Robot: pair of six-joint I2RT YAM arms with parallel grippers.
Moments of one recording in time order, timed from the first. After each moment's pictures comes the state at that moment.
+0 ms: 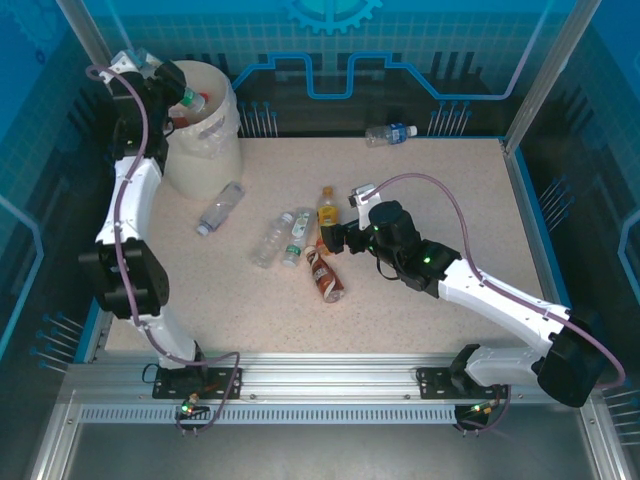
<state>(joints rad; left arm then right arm) 0.20 1.80 1.76 -0.01 0.03 -0.63 0.78 1.23 0.95 -0.17 0.19 0.26</state>
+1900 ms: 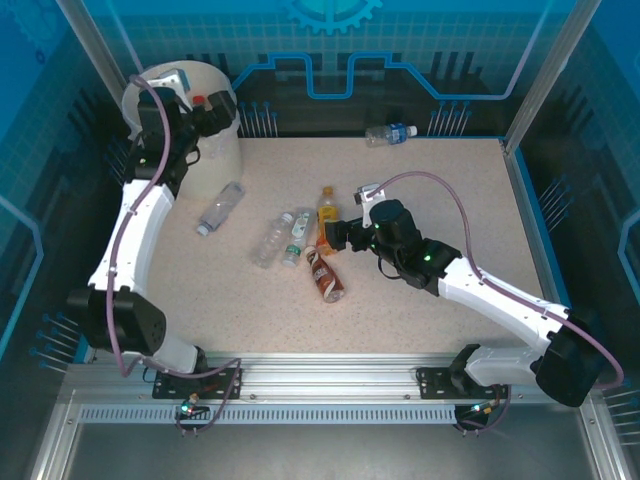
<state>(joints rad) -0.01 1.50 1.59 -0.33 0.04 -0.39 0.76 1.23 0.95 -0.19 0.21 0.33</state>
